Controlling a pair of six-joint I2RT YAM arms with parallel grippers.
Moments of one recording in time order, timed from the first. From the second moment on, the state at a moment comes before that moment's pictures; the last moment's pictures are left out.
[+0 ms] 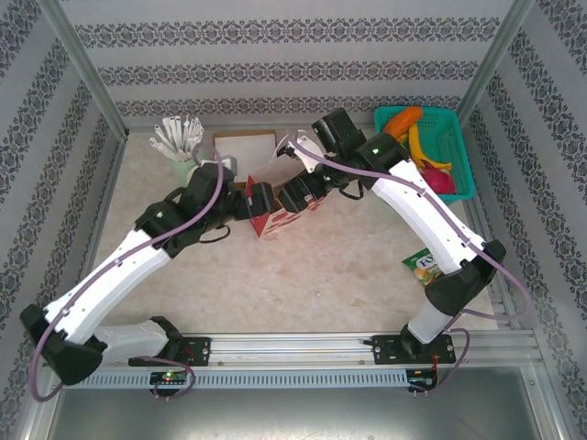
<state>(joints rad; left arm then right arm) -0.65 1.21 1.29 -0.75 -0.12 -0.74 0.64 1.66 1.89 -1.19 -0.31 -0.05</state>
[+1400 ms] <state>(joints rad) -0.53 1.44 1.52 -1.09 0.22 -0.53 0.40 1.36 1.51 -1.11 -0.41 -0.19</state>
